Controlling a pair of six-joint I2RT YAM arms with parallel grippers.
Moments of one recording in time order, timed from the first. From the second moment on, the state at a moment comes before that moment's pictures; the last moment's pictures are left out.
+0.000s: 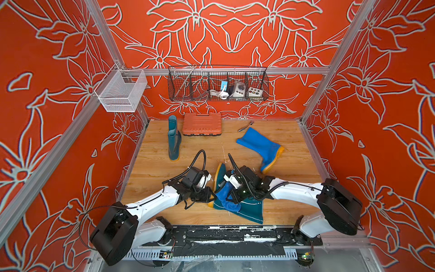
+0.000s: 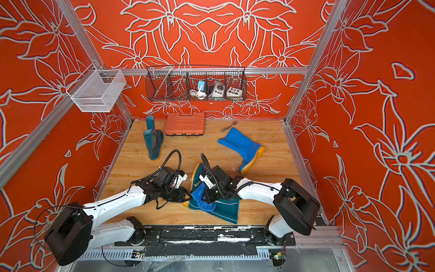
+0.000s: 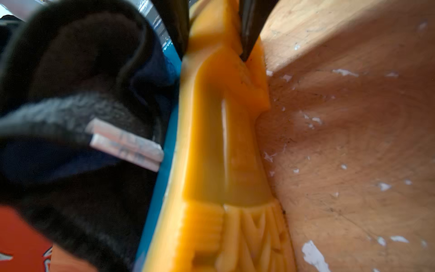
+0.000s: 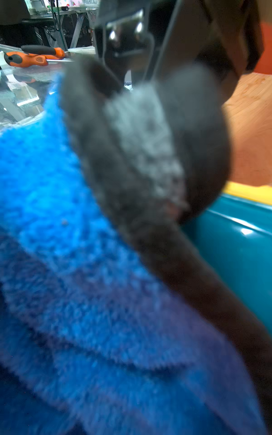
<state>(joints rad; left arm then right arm) -0.56 1.18 0.51 -0.37 0.47 -0.58 0.93 1.51 0.77 -0.24 -0.46 0.45</state>
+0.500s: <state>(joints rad) -0.56 1.13 0.48 -0.34 0.39 -0.60 0.90 1.68 1.04 -0.34 -0.45 0.34</state>
